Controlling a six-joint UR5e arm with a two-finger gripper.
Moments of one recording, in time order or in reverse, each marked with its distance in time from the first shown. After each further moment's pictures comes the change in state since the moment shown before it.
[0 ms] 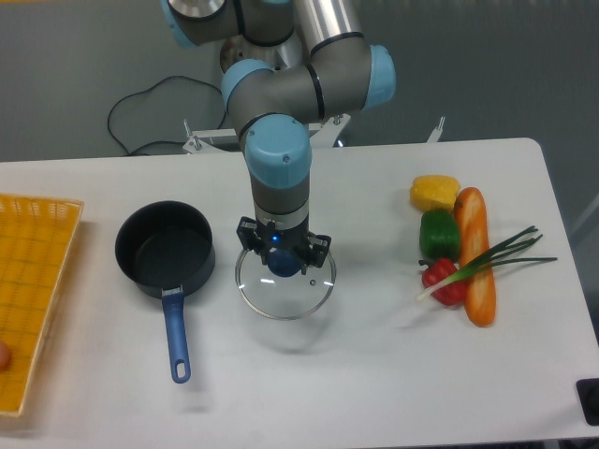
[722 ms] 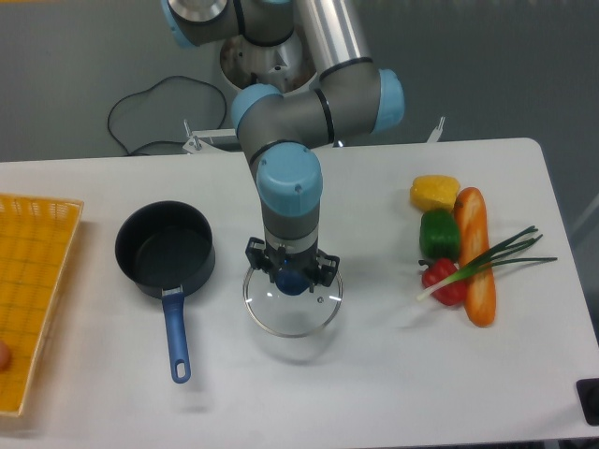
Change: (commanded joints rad) arm 0.003 -0.109 0.086 0.009 0.003 0.000
